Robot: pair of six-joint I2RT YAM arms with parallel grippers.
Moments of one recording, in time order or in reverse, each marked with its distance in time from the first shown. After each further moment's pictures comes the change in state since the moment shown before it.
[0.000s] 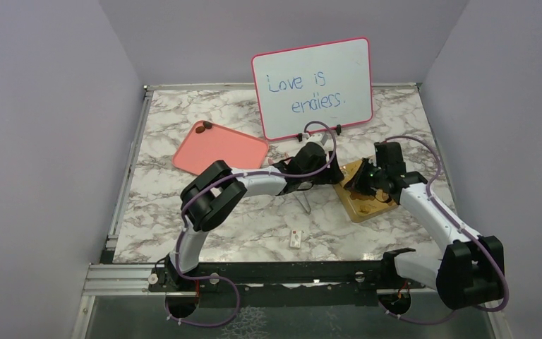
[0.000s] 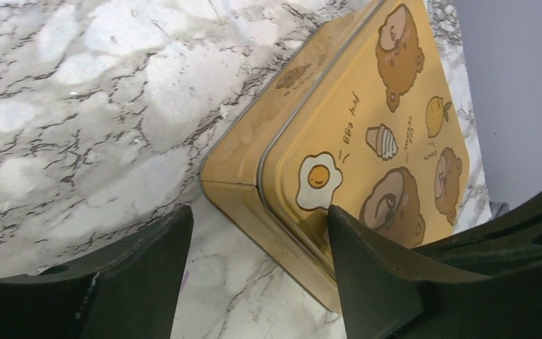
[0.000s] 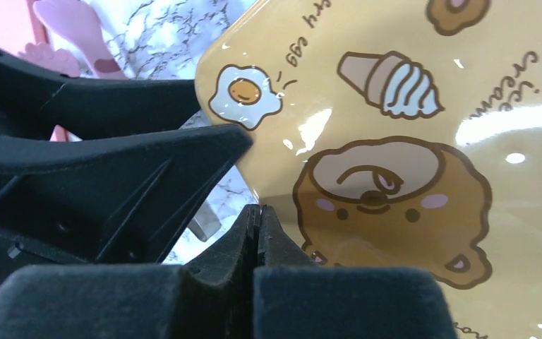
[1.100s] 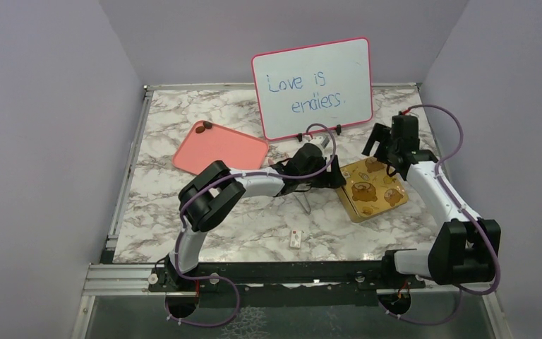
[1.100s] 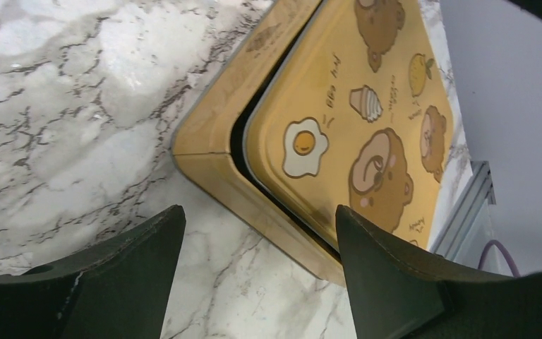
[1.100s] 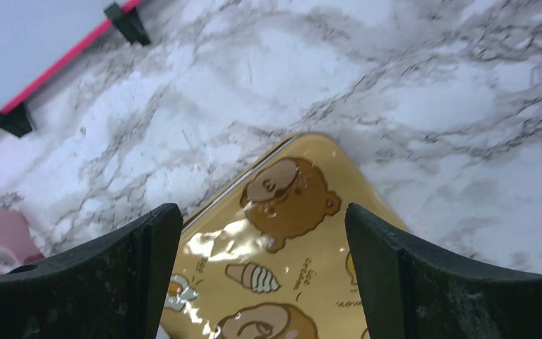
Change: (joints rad) left arm 0.004 -0.017 -0.037 0.013 0.109 0.014; right arm -0.116 0.137 0.225 0.074 0.359 -0.219
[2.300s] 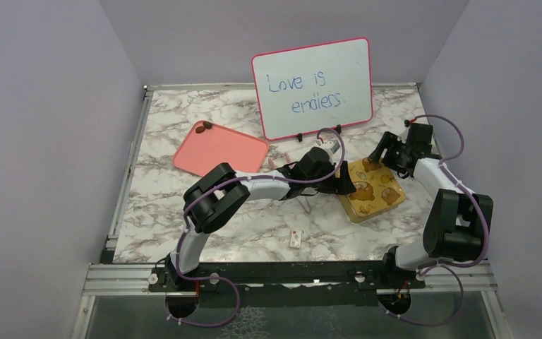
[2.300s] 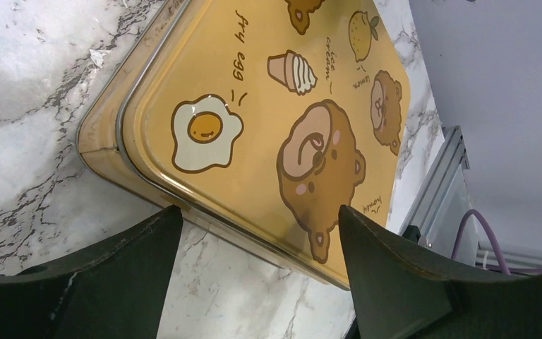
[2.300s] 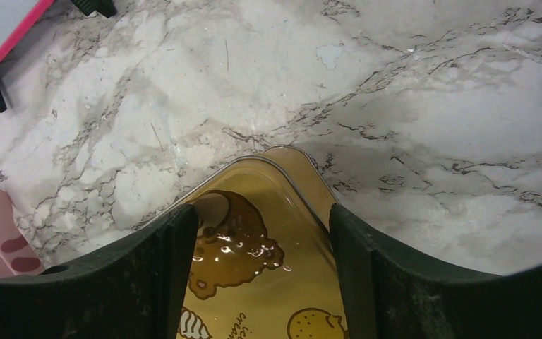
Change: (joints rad) left arm -0.051 0.019 0.027 0.037 0.079 -0.006; right arm -0.240 0.174 -0.068 0.180 -0.370 -0.108
